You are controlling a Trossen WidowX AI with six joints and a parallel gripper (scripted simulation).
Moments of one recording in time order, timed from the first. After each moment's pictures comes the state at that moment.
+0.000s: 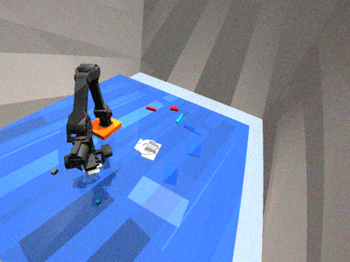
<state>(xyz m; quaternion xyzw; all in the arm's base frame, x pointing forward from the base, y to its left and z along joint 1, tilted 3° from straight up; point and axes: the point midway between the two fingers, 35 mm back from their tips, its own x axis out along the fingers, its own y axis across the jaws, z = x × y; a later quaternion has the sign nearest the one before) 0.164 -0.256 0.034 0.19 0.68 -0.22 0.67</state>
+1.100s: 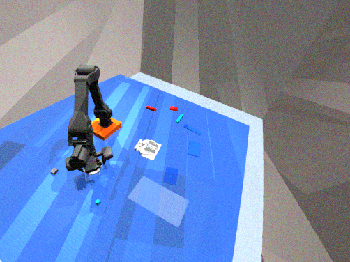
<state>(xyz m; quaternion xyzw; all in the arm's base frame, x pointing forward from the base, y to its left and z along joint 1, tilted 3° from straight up) 0.163 -0.255 0.017 0.19 0.69 -0.22 0.67</state>
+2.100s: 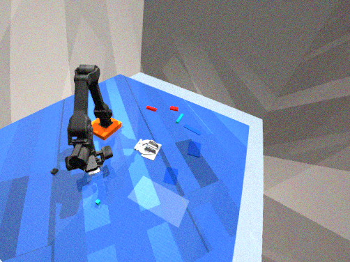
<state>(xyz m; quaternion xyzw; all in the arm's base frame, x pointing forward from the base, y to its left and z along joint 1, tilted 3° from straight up) 0.163 -0.254 0.022 0.19 0.69 -0.22 0.67</state>
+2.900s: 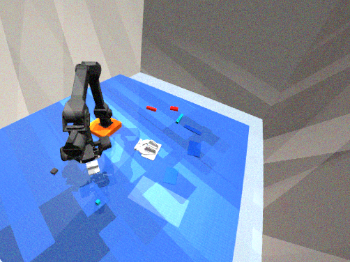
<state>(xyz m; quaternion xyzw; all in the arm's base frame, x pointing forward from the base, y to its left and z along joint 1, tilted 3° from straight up) 0.166 -0.253 0.087 0.18 0.68 -0.22 0.67</state>
